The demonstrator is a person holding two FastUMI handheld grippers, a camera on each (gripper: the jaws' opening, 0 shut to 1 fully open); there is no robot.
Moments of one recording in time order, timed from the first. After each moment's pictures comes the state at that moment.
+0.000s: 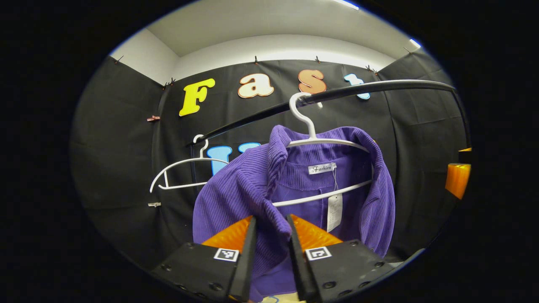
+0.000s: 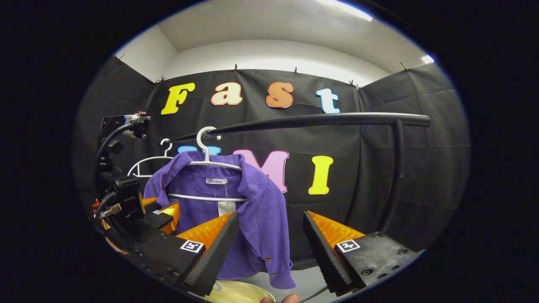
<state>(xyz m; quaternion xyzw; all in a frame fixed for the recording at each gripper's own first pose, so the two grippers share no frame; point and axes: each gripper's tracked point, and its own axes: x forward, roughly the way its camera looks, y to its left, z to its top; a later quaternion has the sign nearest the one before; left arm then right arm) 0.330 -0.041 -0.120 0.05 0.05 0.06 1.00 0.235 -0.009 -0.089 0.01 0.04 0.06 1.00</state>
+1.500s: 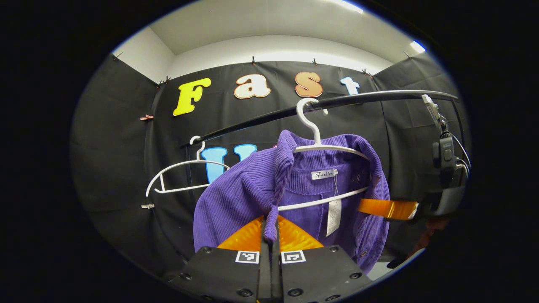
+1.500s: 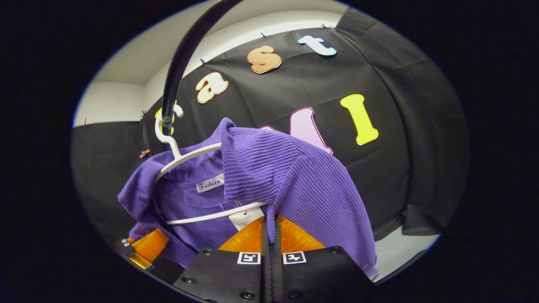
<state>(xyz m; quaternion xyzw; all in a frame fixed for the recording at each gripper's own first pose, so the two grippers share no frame) 0.335 -0.030 -0.114 0.04 0.05 0.02 1.00 0.343 0.069 -0.167 0.29 0.15 0.16 0.93</state>
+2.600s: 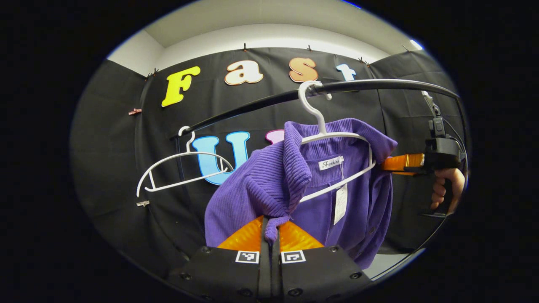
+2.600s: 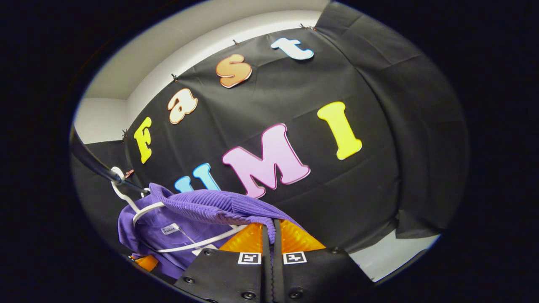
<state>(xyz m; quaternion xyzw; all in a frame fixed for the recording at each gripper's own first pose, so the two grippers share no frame) 0.355 -0.027 -0.120 0.05 0.11 0.01 0.99 0.443 -0.048 -0.144 0.28 0.11 0.08 0.95</state>
